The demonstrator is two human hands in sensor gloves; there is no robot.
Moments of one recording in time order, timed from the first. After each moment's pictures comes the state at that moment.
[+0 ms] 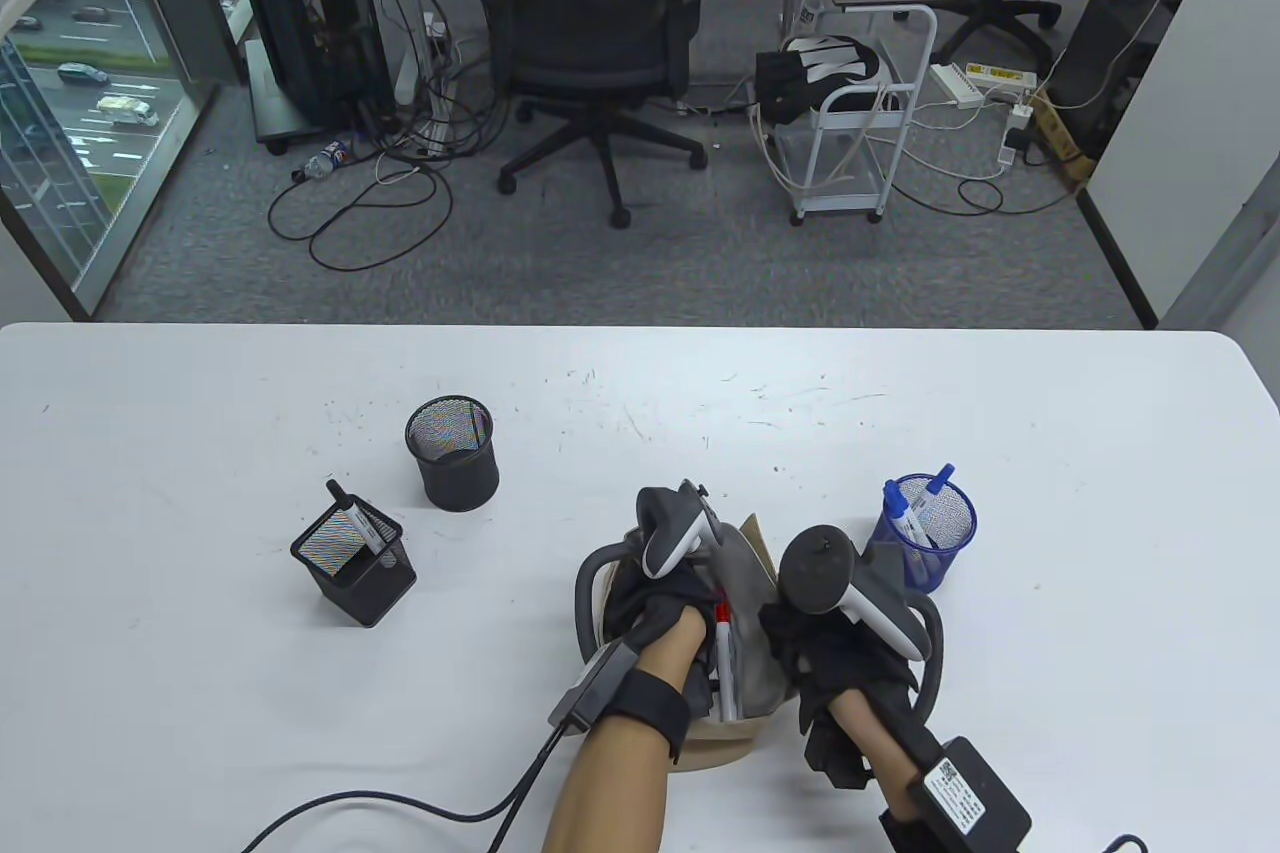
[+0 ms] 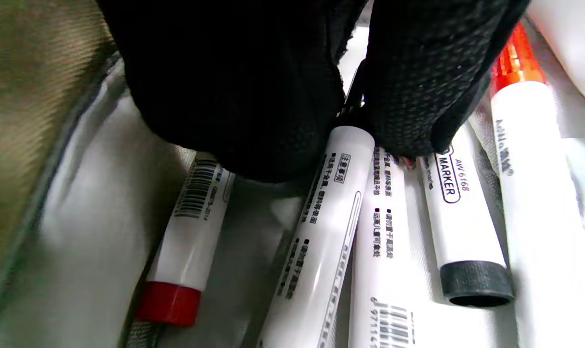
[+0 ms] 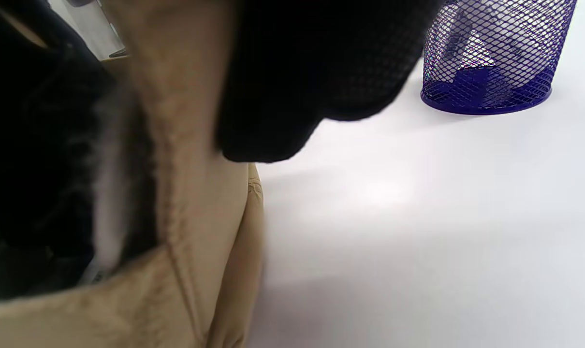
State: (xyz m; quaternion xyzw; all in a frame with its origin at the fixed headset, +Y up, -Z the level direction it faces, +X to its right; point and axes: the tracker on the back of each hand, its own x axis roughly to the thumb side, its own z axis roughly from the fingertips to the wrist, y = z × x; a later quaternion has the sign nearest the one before) left_hand -0.010 -0.744 -0.401 -0.35 0.14 0.02 0.93; right_hand 0.144 -0.697 -0.339 0.01 0.16 0.98 0.15
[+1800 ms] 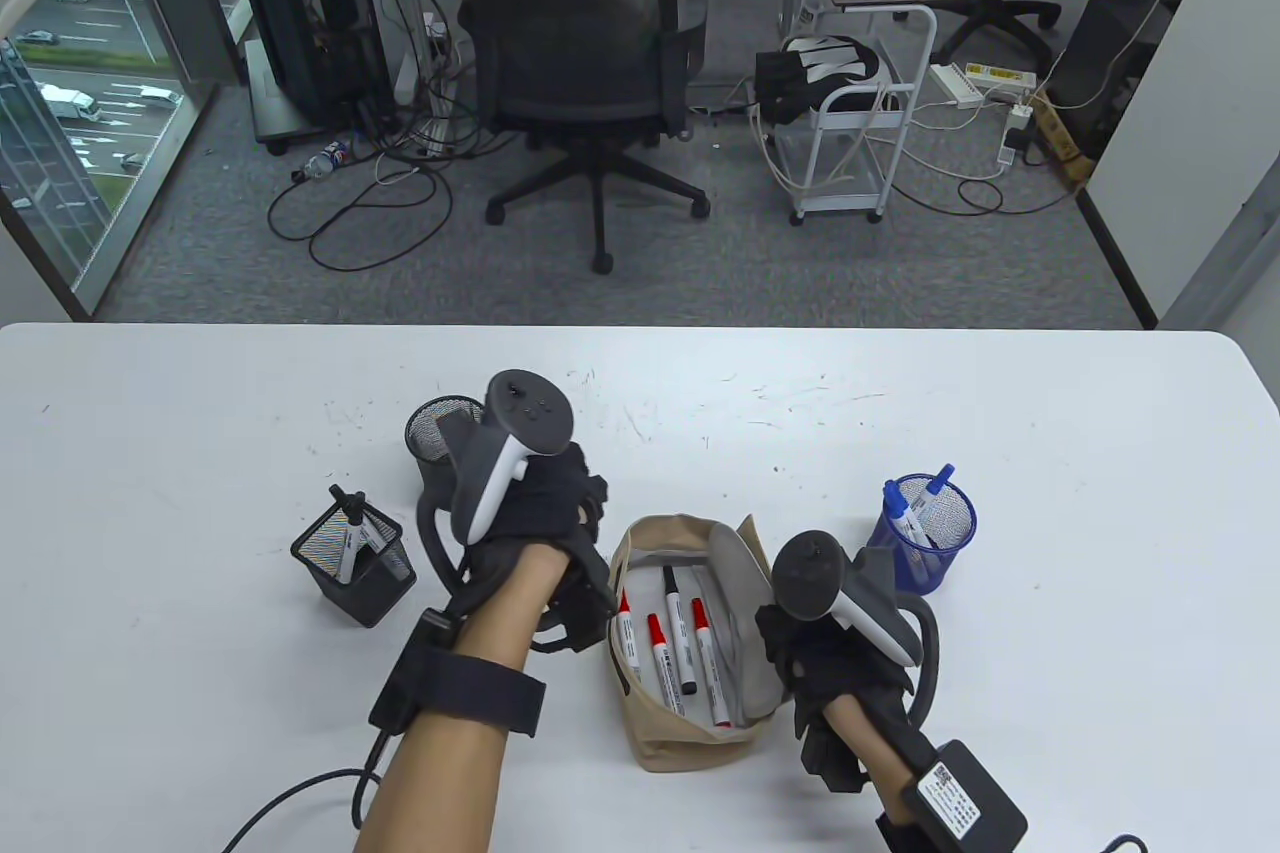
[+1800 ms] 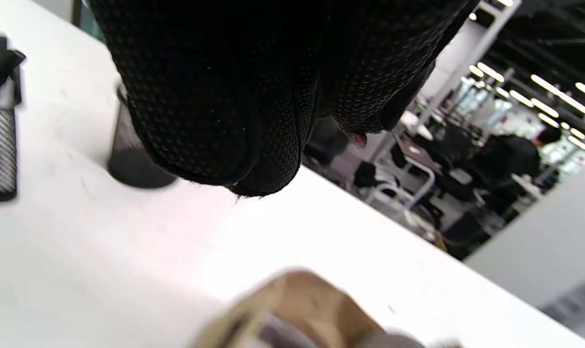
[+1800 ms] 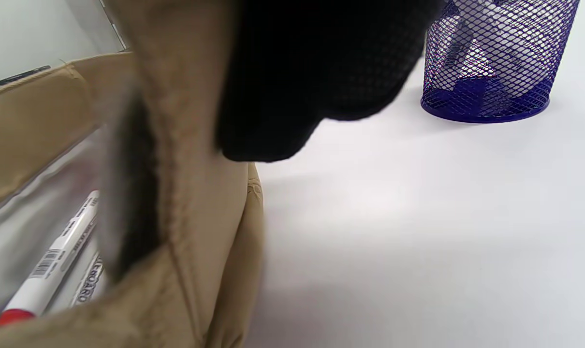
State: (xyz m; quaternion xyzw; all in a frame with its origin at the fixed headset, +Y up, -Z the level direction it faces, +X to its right) left_hand -0.103 -0.577 -0.378 -0.13 0.11 0.25 0.95; right_hand 0.139 -0.698 -0.337 0.01 0.15 0.98 0.13
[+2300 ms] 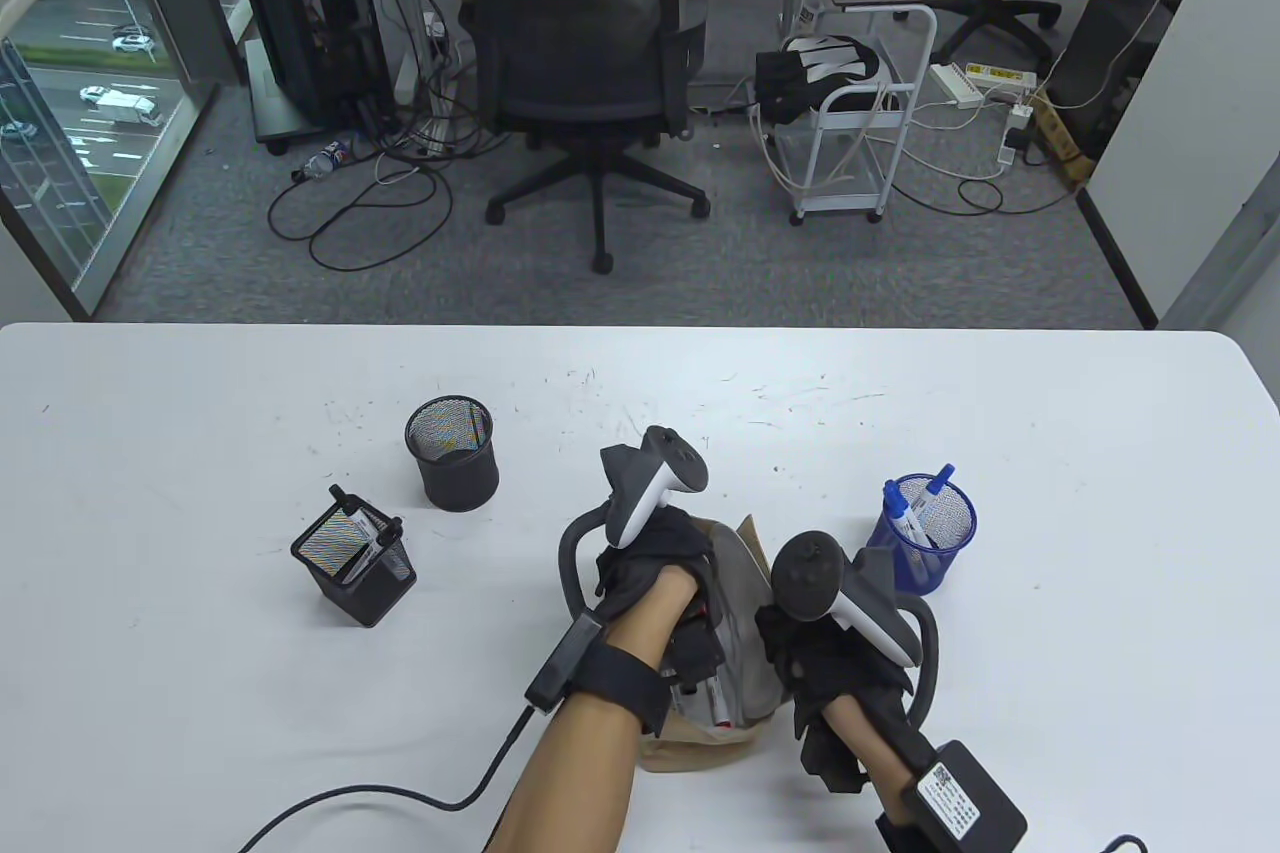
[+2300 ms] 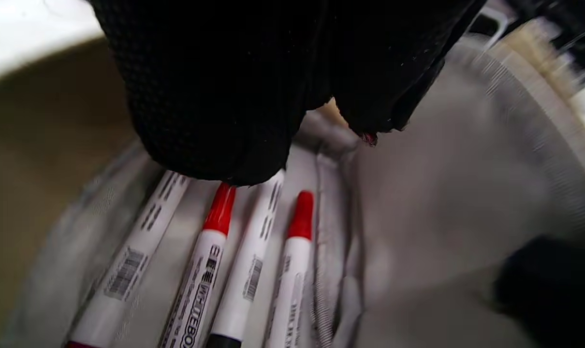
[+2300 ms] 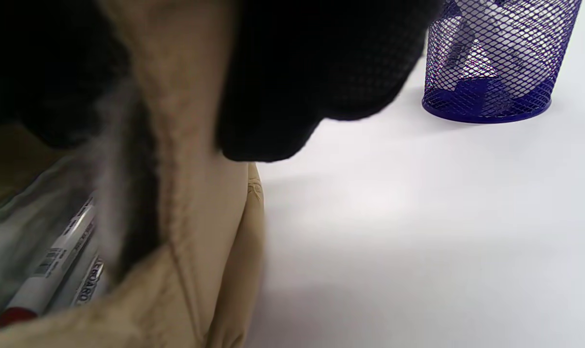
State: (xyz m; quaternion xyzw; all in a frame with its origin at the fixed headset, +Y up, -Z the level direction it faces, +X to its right) left_hand -0.019 -0.690 -0.410 -0.32 0.13 0.16 0.92; right_hand 0.138 -0.698 -0.337 0.01 0.15 0.98 0.13
